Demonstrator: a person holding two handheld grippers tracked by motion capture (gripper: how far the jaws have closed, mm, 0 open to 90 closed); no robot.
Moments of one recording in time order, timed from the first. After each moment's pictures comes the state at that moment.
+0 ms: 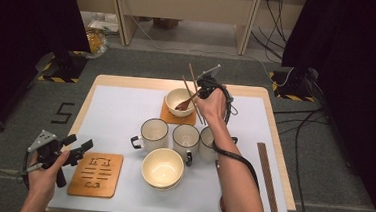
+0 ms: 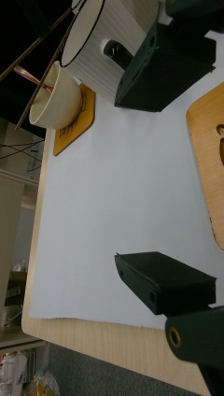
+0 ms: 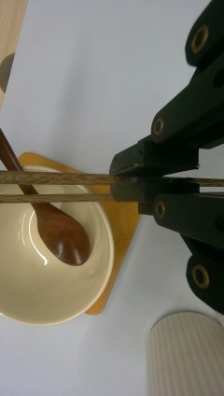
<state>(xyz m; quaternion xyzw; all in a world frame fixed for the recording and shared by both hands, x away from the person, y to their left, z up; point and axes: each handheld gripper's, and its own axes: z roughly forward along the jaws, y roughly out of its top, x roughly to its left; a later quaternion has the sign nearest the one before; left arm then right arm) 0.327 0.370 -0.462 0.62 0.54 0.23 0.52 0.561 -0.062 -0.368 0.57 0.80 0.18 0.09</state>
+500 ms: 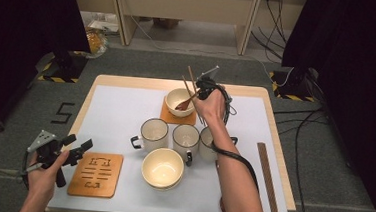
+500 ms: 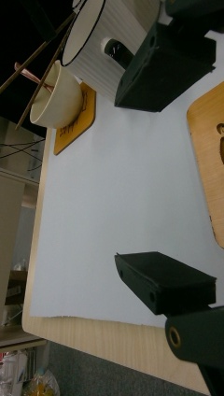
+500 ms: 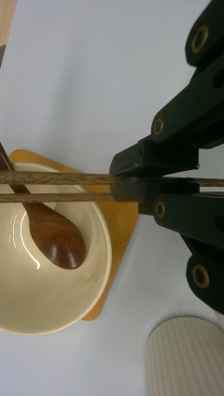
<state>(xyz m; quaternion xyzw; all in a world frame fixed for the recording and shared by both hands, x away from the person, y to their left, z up) 0.327 0.370 -0.462 0.62 0.54 0.23 0.52 0.564 -0.060 -0.376 0.57 0.80 0.17 0.08</state>
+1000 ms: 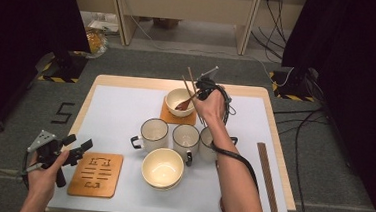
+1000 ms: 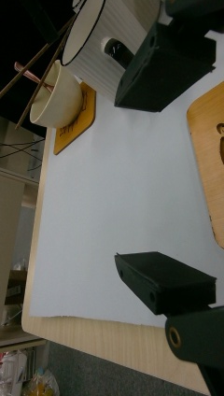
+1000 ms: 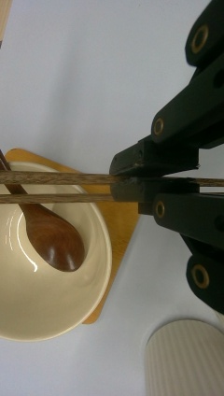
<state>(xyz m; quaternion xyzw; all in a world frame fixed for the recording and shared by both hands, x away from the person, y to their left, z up) 0.327 0.370 -0.462 0.62 0.54 0.23 0.52 0.566 -0.059 -0.380 0.57 0.80 0.17 0.08</state>
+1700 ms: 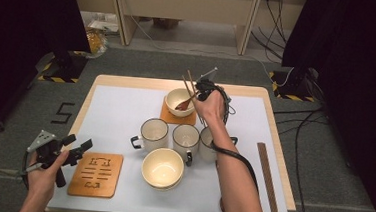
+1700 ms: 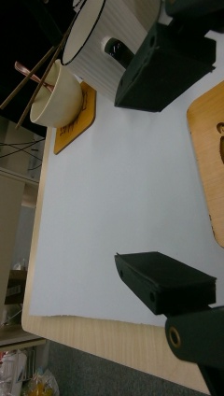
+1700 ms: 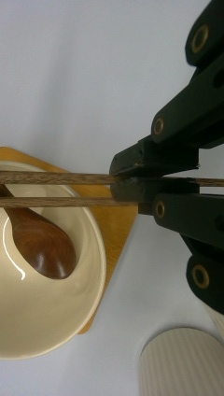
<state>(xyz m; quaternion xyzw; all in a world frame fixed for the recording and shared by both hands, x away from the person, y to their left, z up) 0.327 0.371 -0.462 0.62 0.55 0.23 0.52 0.570 -0.060 -0.387 0.57 0.81 0.15 0.07</state>
